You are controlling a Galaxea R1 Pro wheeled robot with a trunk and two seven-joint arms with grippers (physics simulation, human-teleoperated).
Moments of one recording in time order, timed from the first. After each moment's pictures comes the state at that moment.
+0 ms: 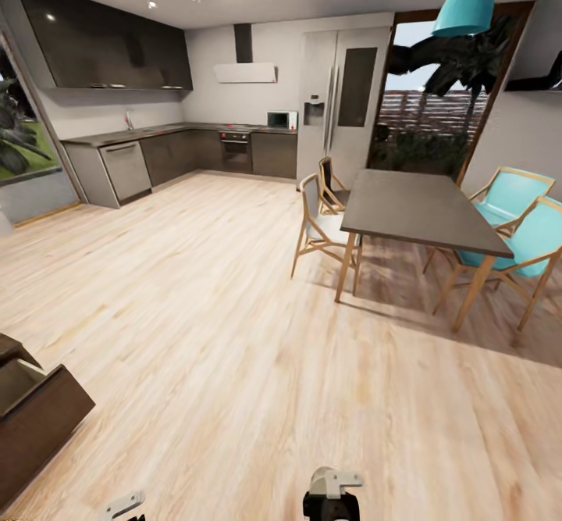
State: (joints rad) left arm -0.29 0.14 -0.07 -0.35 0.43 -0.06 0.19; right arm -0.36 0.12 0.75 -0.48 -0.65 0.01 -0.48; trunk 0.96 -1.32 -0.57
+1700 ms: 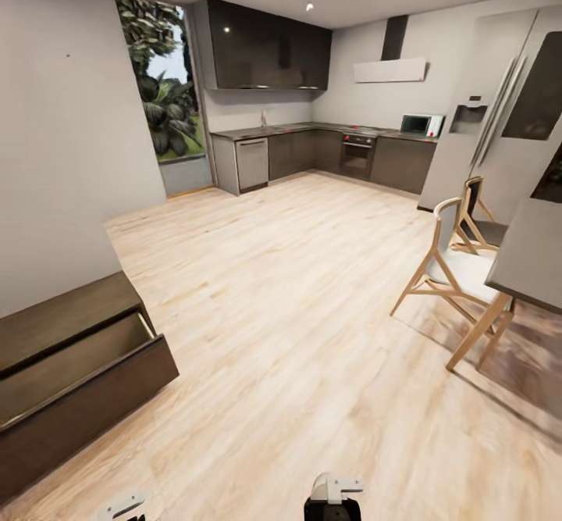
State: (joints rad) left arm -0.29 0.14 -0.07 -0.35 0.43 -0.06 0.19; right arm -0.36 0.12 0.75 -0.45 -0.65 0.01 -0.48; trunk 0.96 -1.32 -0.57
